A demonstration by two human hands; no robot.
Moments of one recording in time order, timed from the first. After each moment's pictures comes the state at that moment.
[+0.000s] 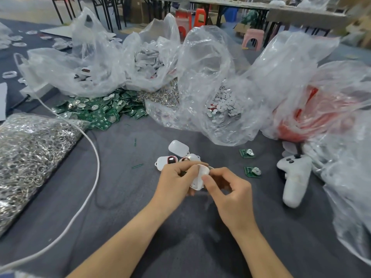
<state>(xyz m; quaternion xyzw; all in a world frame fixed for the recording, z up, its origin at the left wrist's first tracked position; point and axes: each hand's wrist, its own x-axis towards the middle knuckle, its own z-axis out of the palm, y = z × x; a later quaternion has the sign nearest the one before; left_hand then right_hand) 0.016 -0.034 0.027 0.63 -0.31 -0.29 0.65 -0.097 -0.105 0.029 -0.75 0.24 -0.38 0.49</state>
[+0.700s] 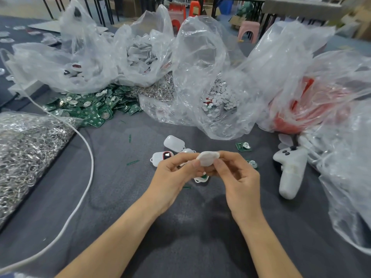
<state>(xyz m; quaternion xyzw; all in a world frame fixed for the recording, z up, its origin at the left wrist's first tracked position) 0.018 -0.031 0.025 0.46 -0.29 -0.40 0.73 -0.098 -0.115 0.034 -0.62 0.22 -0.43 0.62</state>
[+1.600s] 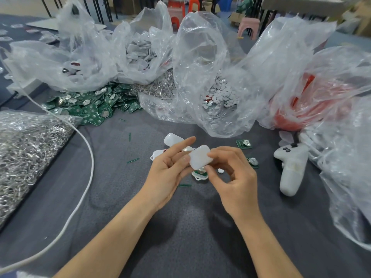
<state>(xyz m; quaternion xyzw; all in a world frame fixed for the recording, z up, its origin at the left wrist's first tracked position) 0.029 -0.030 0.020 0.41 -0.27 -0.43 0.76 -0.098 -0.118 0.025 -0.77 0.17 -0.46 0.41</state>
